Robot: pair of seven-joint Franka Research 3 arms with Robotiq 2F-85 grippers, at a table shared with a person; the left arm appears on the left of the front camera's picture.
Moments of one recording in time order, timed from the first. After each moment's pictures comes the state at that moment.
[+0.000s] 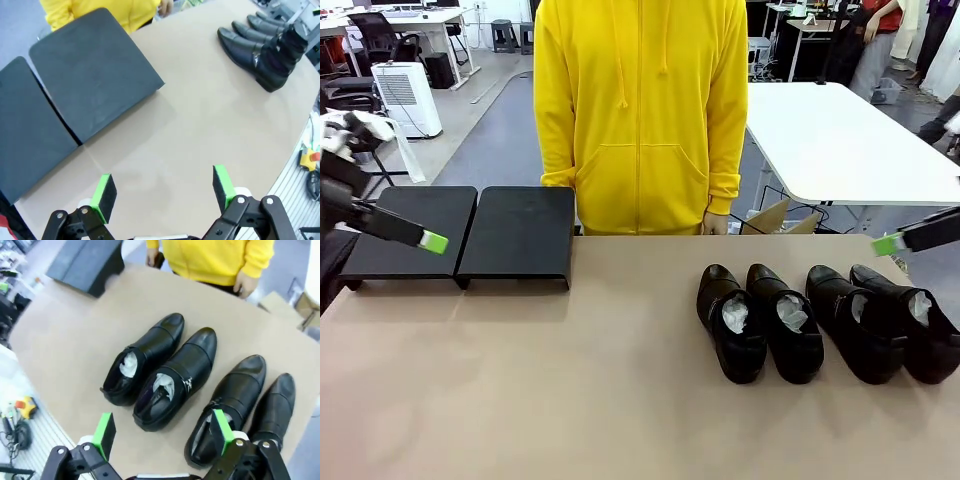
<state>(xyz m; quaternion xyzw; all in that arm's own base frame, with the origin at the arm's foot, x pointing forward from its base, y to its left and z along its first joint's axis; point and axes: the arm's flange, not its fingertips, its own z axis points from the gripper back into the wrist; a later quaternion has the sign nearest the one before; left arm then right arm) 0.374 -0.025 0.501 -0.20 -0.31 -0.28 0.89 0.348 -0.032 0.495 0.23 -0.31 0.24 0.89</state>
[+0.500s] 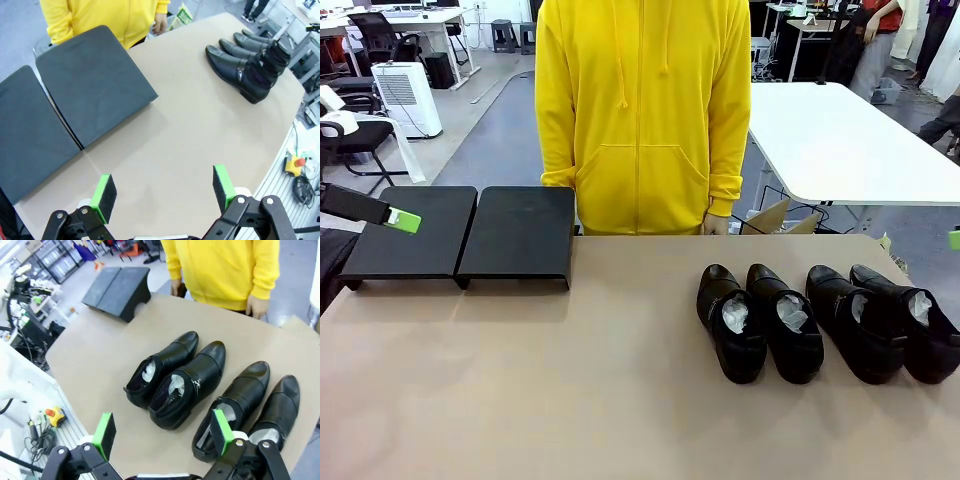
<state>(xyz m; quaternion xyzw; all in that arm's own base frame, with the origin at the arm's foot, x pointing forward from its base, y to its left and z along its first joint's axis) 0.365 0.006 0.526 -0.24 -0.33 -0.27 0.87 0.310 -0.112 0.495 0.33 -0.37 0.23 0.84</state>
